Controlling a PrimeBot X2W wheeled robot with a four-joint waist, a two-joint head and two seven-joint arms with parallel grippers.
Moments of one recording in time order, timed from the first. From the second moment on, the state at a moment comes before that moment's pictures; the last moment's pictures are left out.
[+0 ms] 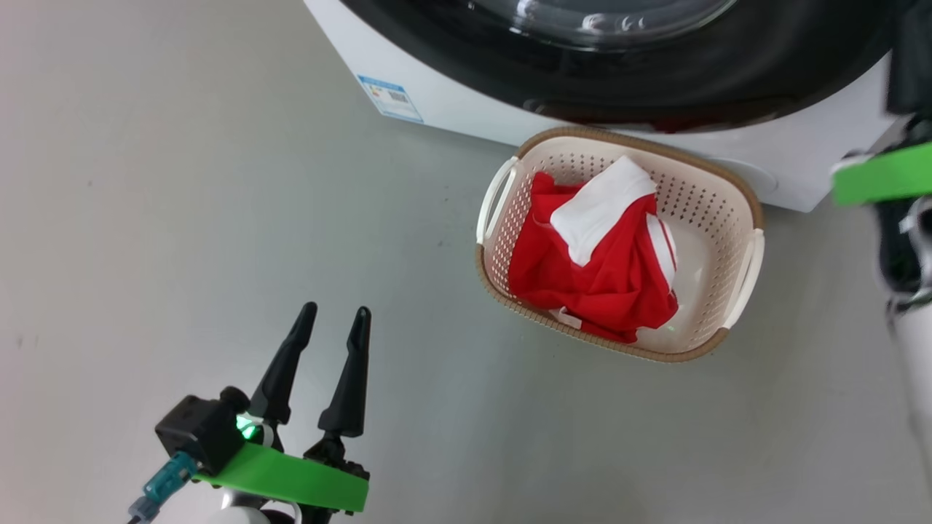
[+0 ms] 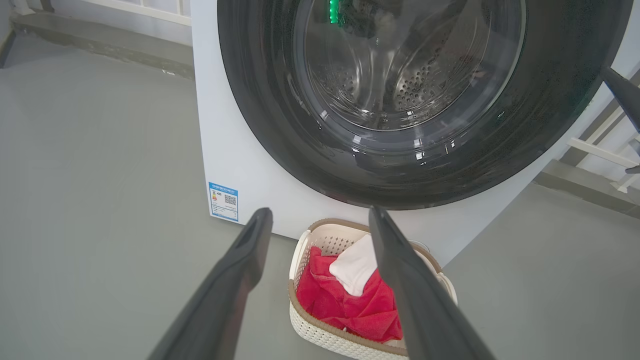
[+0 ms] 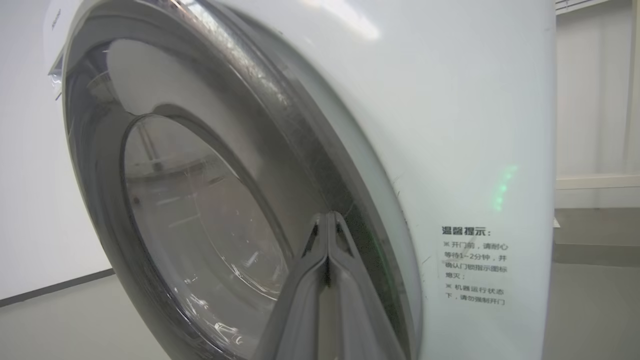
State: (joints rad) left arm -0.21 0.03 -0.19 0.16 -0.46 -0.12 -0.25; right arm -0.69 -0.25 -0.02 0.34 0.40 0.13 -0.26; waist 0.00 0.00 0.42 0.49
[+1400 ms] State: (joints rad) left arm -0.06 0.05 -0.07 0.20 -0.30 -0.13 -0.25; right arm 0.02 -0.09 -0.10 0.22 0.40 0.13 -0.26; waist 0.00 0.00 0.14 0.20
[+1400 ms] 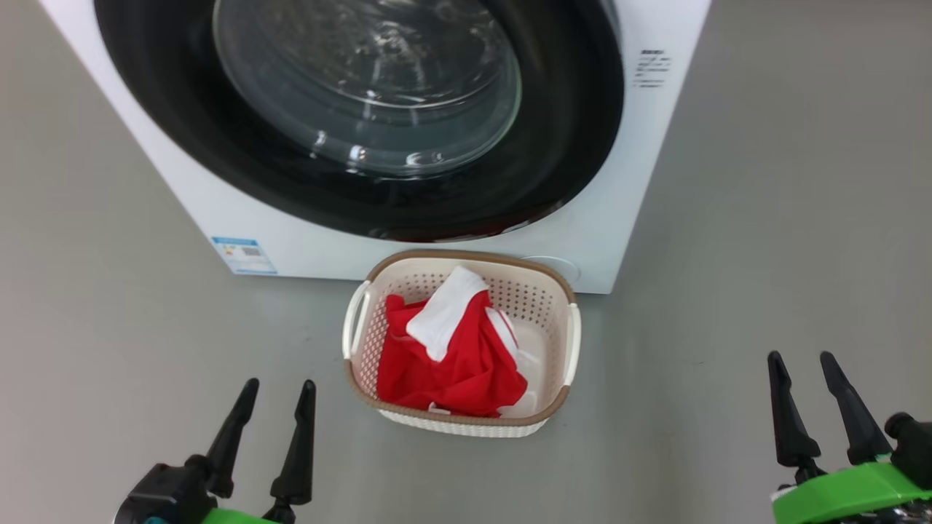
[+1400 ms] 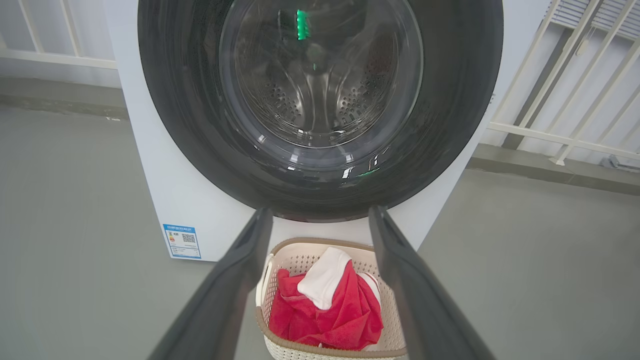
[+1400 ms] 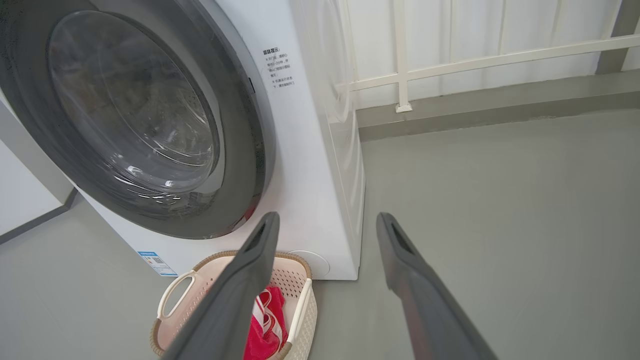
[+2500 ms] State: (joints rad) left arm 0.00 0.07 -0.04 0.18 -0.29 -0.13 -0.25; right arm 0.12 -0.06 -0.15 0.20 0.40 0.13 -0.26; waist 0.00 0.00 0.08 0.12
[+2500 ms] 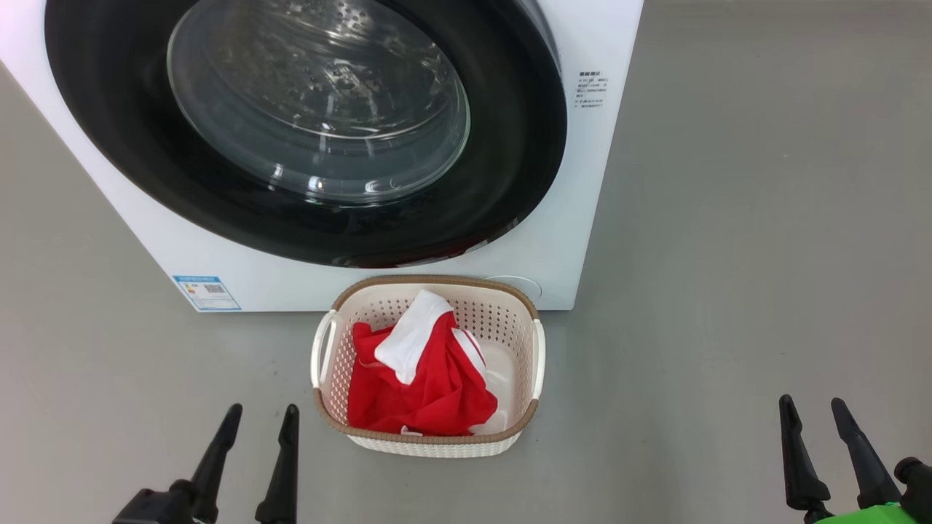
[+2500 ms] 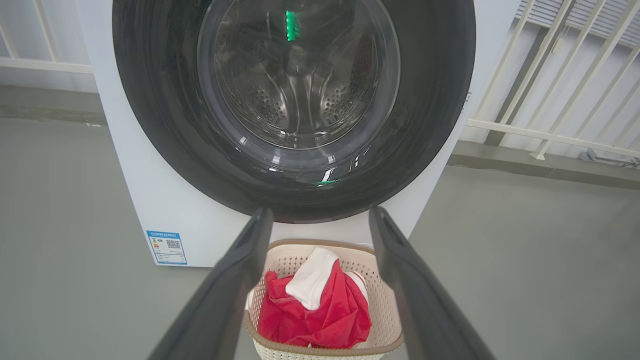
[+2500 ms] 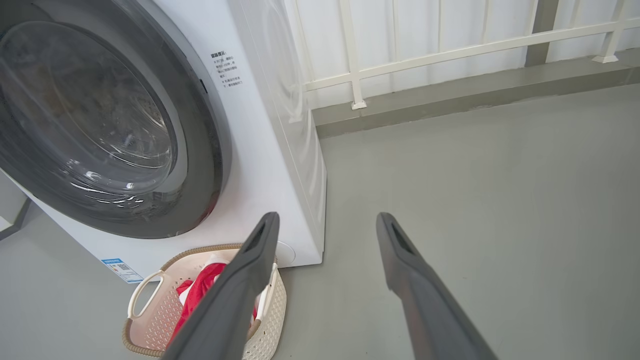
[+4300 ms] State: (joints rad) left arm 0.00 0.05 -0.03 0.27 -0.78 -0.12 -0.14; right arm 0.07 -0.02 -0.14 0.29 0.82 0.13 -0.13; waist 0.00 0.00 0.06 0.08
